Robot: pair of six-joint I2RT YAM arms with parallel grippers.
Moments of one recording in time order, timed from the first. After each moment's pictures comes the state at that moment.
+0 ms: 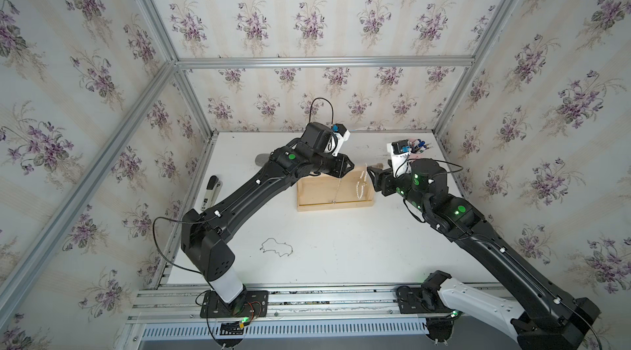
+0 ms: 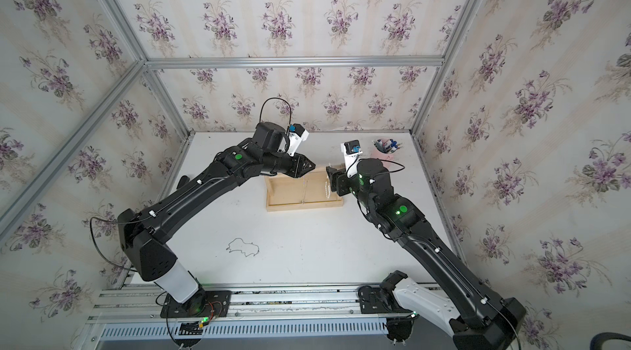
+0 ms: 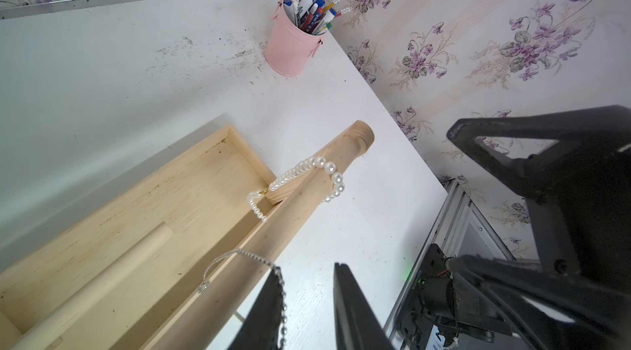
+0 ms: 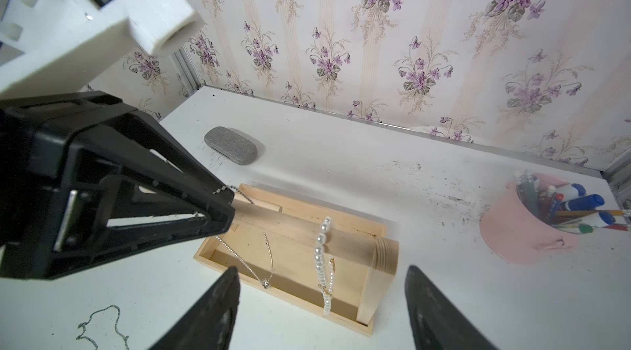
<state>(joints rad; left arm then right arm) -0.69 1.69 1.69 -0.65 0.32 -0.34 0.60 0.98 1.02 -0.40 0.13 0.12</state>
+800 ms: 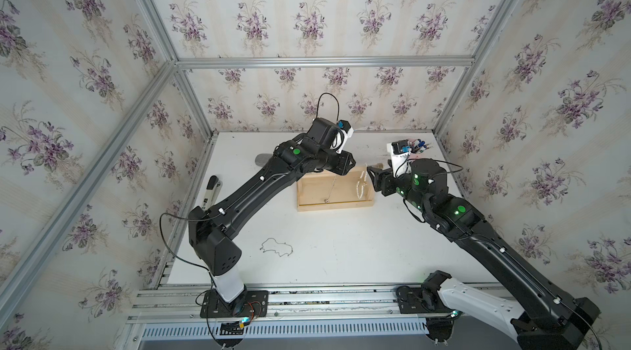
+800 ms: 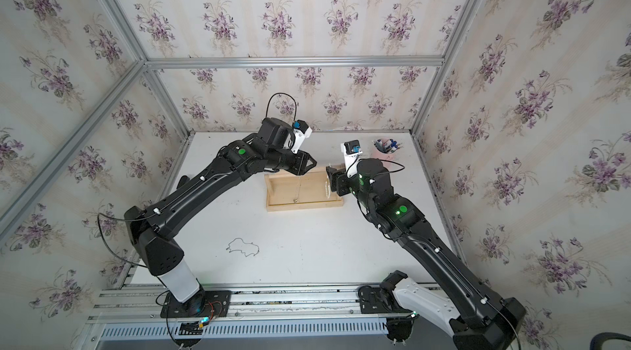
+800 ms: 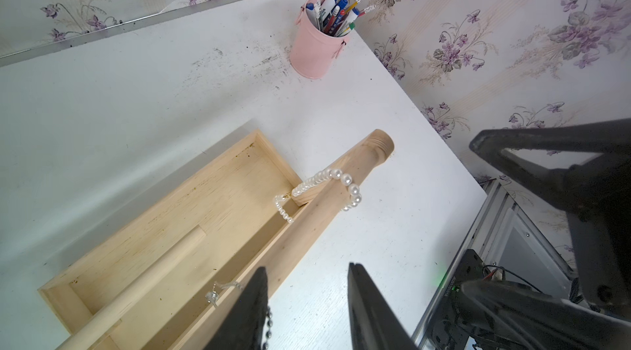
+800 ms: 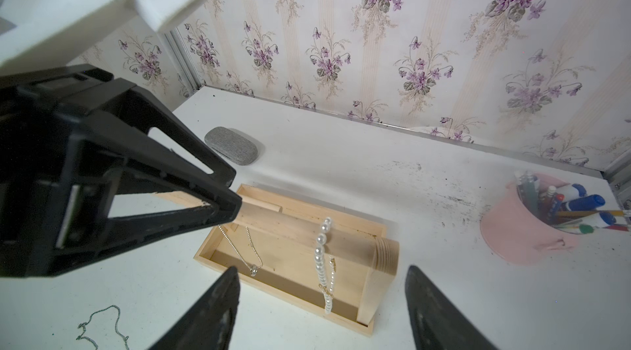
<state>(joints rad) -0.73 1.75 1.84 -0.78 0.20 -0.27 0.60 0.98 1.02 -0.40 0.13 0.12</state>
